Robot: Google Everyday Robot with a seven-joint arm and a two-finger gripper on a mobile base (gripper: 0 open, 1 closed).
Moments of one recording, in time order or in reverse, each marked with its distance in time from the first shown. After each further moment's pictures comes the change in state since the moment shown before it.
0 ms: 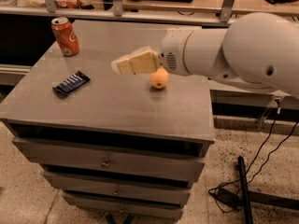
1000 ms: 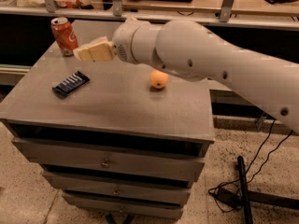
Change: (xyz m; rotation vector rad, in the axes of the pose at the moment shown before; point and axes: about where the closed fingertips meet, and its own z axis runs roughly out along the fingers) arm -0.038 0.022 0.111 -0.018 -0.133 -0.078
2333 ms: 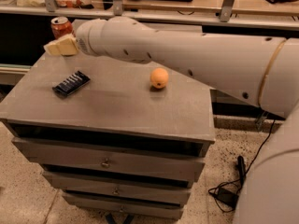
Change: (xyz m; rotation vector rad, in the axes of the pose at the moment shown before) arm 0.010 0.016 0.131 -0.015 0.056 0.051
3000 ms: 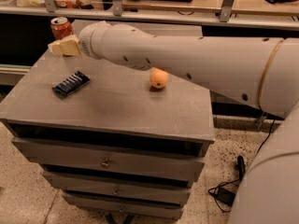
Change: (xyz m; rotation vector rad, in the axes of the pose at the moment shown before) arm 0.007 -0.011 0.000 0.067 -0.024 0.038
